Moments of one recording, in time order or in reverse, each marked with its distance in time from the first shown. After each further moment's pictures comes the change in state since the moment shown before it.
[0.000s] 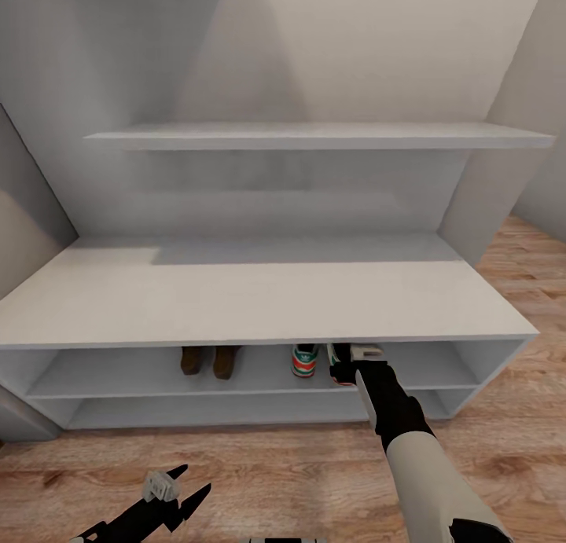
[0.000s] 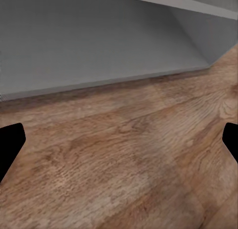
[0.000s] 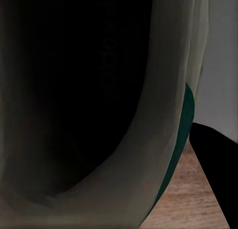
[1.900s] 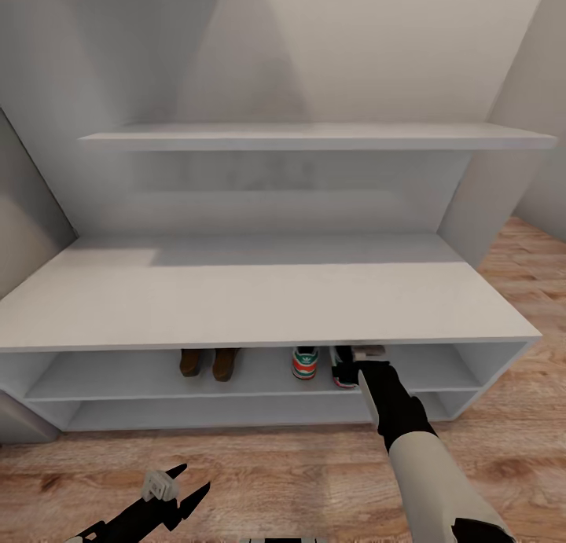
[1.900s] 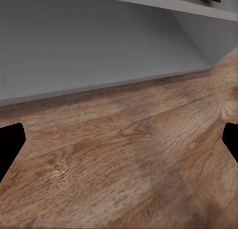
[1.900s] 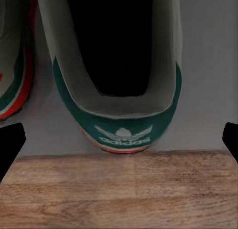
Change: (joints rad) left arm 0.000 0.004 -0.001 -0.003 0.002 -0.001 -0.002; right arm 0.000 -0.012 0.001 0.003 0.000 0.000 0.001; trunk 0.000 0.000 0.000
